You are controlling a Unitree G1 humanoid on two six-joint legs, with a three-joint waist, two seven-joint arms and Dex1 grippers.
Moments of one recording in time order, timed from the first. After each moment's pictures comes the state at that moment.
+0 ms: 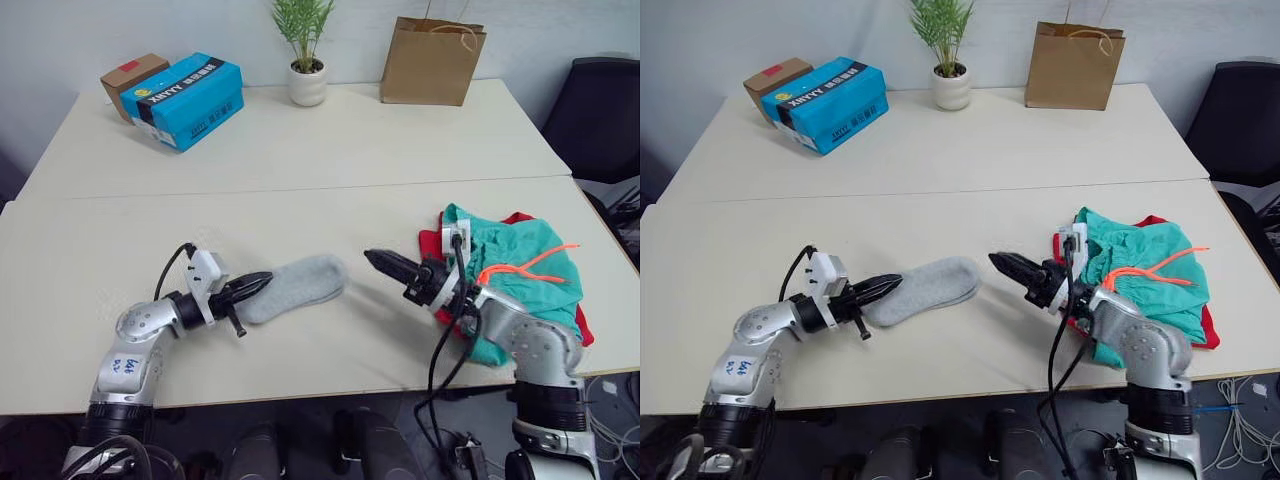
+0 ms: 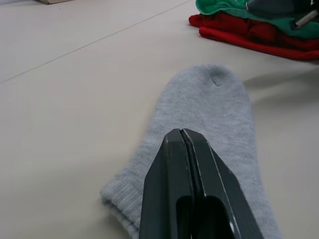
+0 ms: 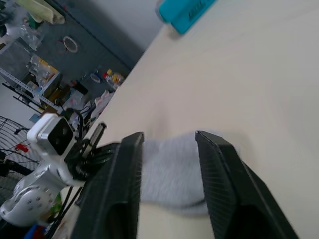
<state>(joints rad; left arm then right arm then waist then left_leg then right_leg) -0.20 0.52 0.07 -0.02 -0.36 0.15 -0.86 -0.33 -0.33 -0.24 -0.19 1.11 1.09 0.41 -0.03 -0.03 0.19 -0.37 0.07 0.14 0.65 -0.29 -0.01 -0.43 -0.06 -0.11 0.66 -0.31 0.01</state>
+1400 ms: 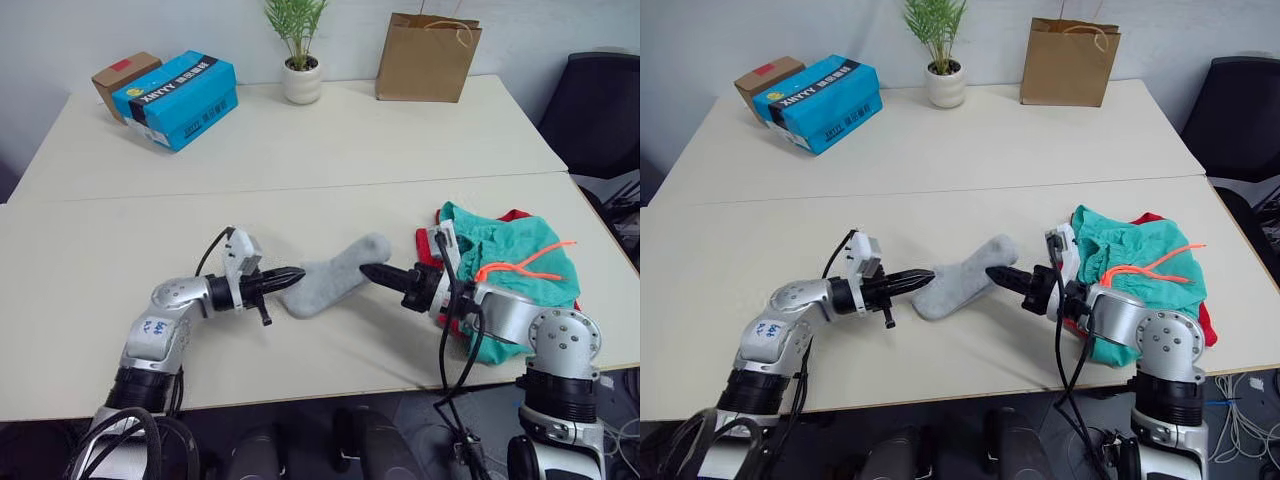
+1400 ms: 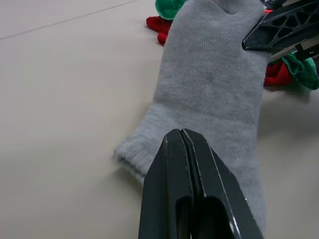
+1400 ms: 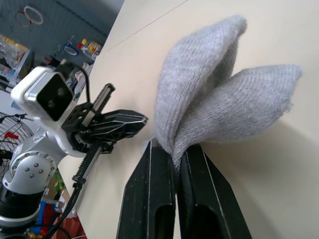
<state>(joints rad) -0.40 0.45 -0.05 0.02 -0.39 0.43 -0.88 -0.42 -0.35 -0.24 -0.23 1.24 1.27 0.19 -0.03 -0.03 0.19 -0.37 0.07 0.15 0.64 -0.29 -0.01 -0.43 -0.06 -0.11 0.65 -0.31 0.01</state>
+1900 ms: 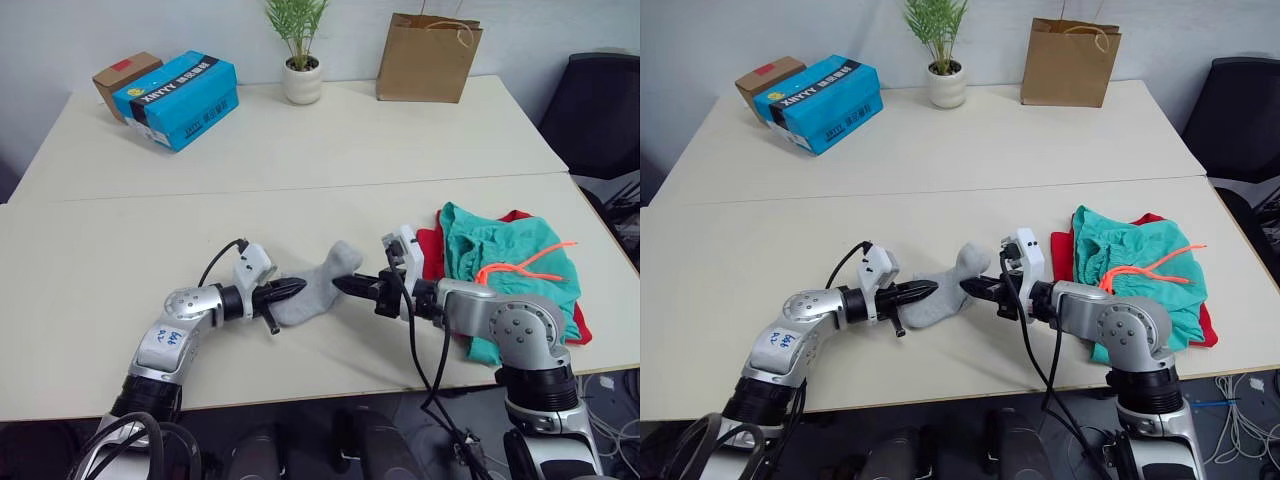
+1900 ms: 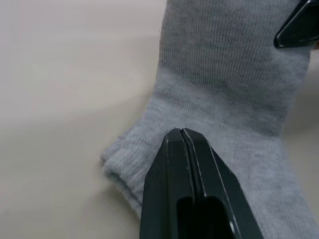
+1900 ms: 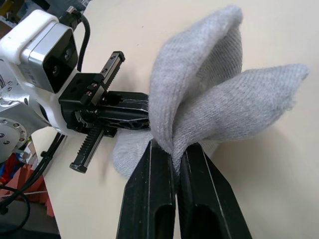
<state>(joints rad) -0.32 0.45 -0.08 -0.04 -0.28 0.44 -0.76 -0.46 -0.37 0.00 -0.28 0.99 1.18 0.30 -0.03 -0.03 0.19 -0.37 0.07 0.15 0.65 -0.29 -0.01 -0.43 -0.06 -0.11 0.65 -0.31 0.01</state>
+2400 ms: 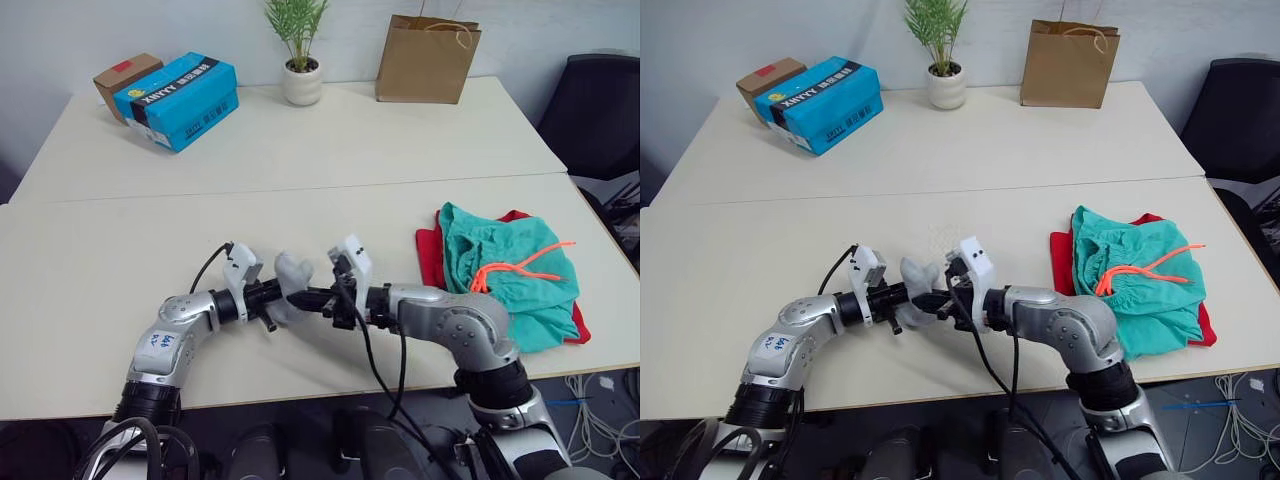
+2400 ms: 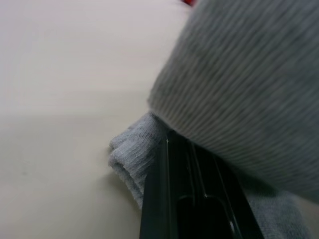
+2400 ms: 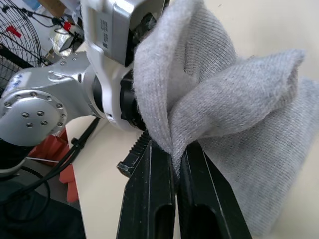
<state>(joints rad) -0.31 0.41 -0.02 0.01 -0.36 0.45 -0.76 -0.52 -0.22 0.23 -0.24 0.81 1.08 0.40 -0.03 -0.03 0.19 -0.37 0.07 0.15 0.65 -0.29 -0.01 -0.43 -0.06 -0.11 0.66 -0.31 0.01</state>
